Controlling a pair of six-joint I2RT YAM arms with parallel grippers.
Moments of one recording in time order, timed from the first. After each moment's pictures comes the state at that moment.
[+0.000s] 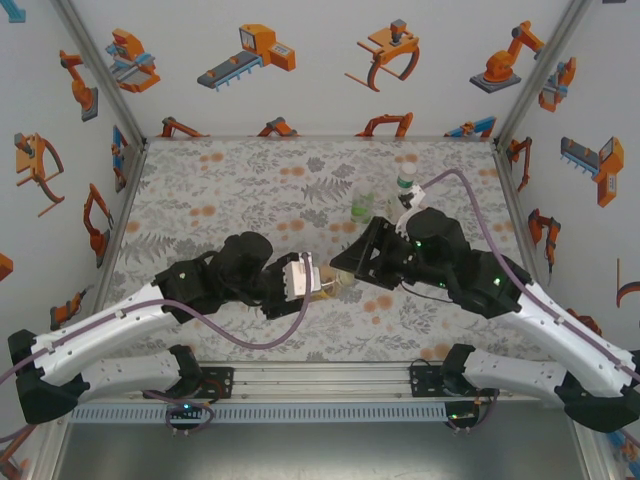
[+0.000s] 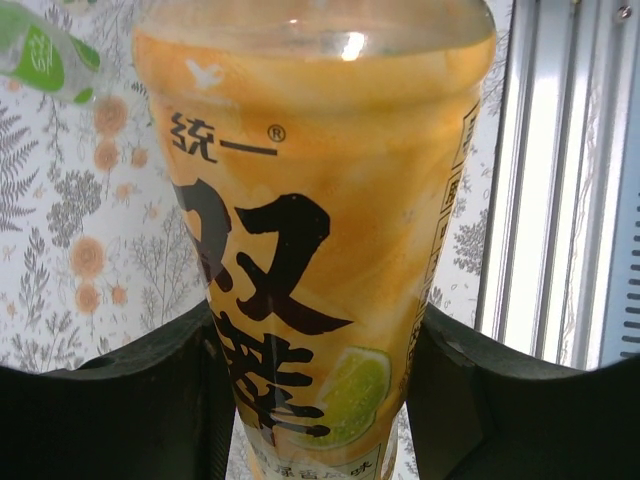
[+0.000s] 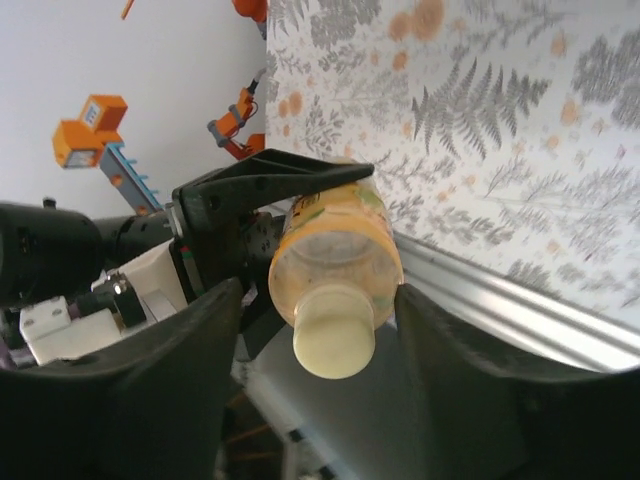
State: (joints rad) left arm -1.09 1.00 0.98 -0.62 0.19 0.45; right arm 0.97 0.94 1.20 -0.74 -0.03 1.10
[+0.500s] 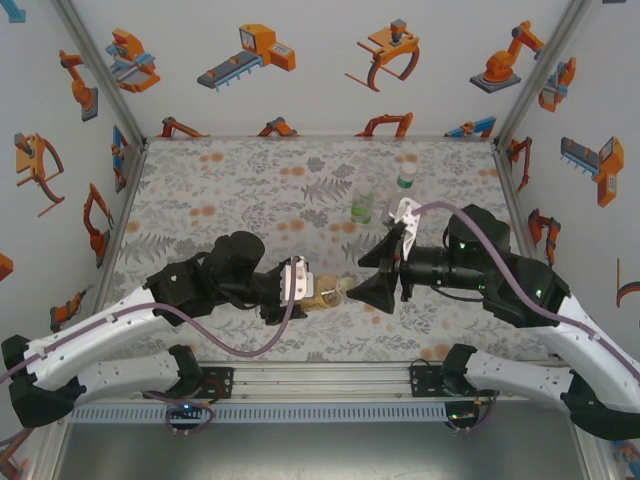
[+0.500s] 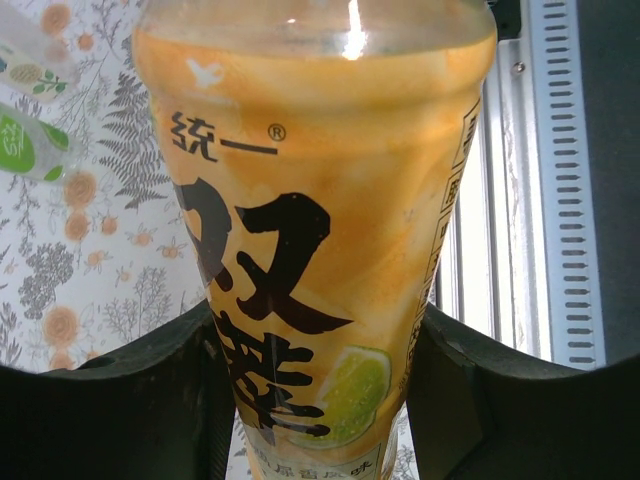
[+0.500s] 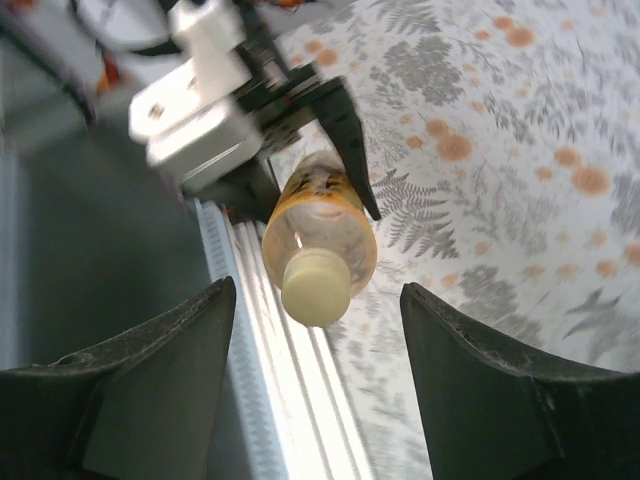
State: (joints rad) left arm -1.09 0.96 0.99 -0.60 0.35 0.45; right arm 0.97 0.87 1.30 -0.74 -0.41 0.03
